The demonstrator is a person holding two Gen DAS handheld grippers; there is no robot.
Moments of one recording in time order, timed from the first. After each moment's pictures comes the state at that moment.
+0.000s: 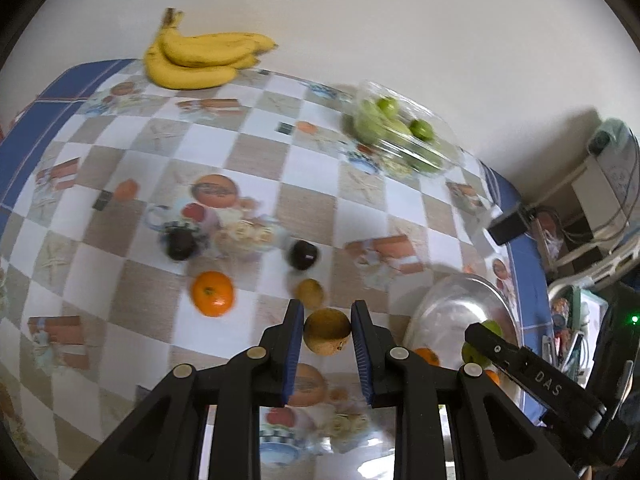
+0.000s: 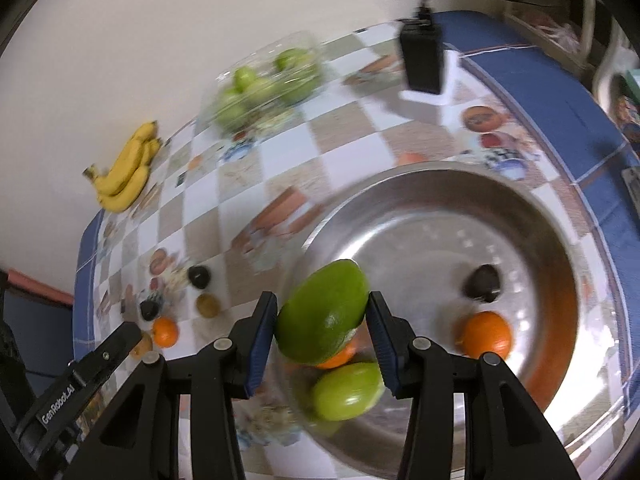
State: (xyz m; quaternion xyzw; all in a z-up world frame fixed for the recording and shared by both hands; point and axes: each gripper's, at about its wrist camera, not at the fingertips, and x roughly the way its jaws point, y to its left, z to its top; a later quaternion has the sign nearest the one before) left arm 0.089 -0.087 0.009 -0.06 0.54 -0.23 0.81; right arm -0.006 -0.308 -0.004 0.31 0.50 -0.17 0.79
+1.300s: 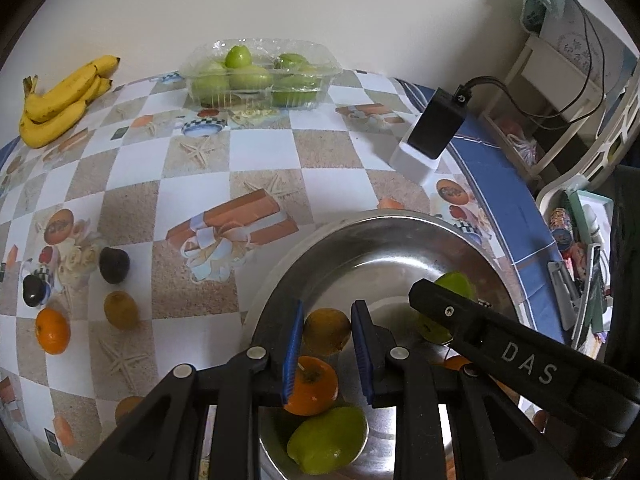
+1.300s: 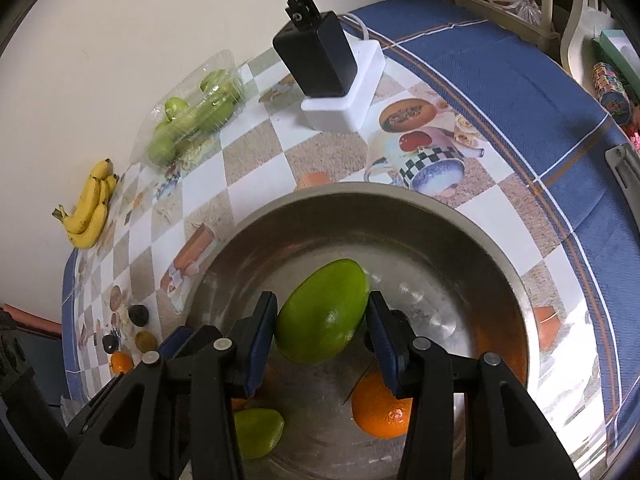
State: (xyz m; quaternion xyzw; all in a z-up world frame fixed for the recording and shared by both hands) left arm 0.046 -0.233 -0.034 0.06 0.52 -0.32 0.79; right arm -0.022 -0.376 -0.037 0.34 0.49 -0.20 0.78
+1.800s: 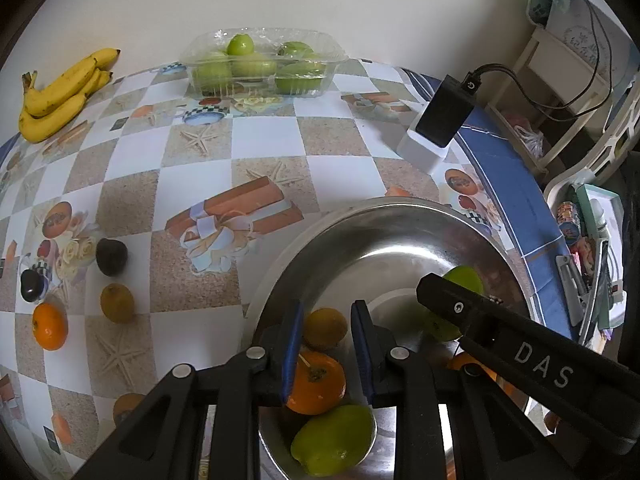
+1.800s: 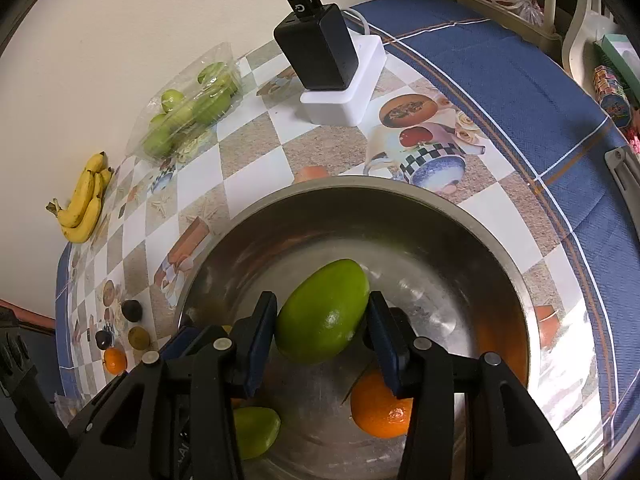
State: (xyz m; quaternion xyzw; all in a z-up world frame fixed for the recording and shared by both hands) left arm 0.046 -0.234 -0.042 0.07 0.53 -0.31 0.79; right arm -0.020 -0.373 -0.038 0.33 0.50 -0.20 0.78
